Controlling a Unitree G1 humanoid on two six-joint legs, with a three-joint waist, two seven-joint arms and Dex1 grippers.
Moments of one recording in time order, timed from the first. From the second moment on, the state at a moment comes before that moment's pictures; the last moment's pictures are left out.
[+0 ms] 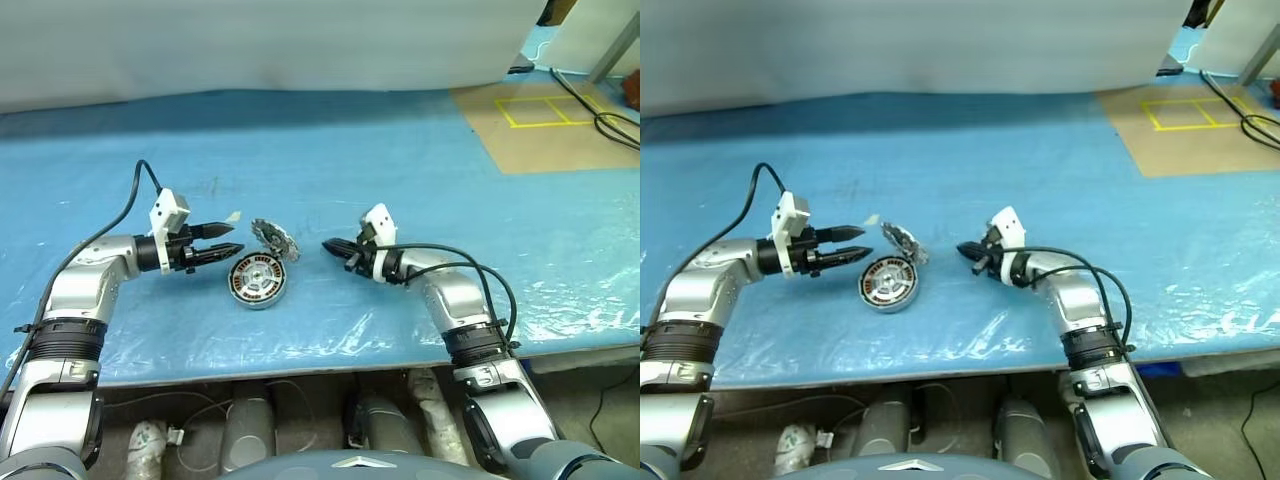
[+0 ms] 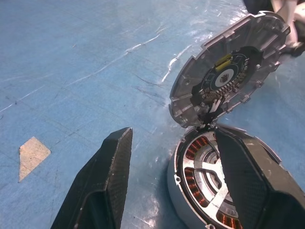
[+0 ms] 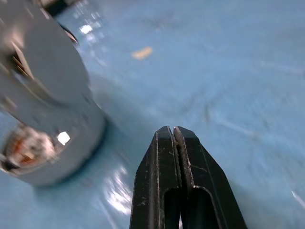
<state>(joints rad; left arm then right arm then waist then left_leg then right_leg) -0.44 0.67 0.08 0.31 -0.41 0.31 -1.24 -0.50 -0.21 0.08 0.08 0.32 0.61 0.79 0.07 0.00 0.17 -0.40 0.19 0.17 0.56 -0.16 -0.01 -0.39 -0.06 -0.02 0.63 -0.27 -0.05</state>
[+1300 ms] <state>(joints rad) -0.26 0.75 0.17 0.17 -0.45 0.39 -1.17 -0.61 -0.12 0.37 0.23 0.31 0.59 0.94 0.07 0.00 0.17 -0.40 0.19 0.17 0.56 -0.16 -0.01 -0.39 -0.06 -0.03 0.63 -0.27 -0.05</state>
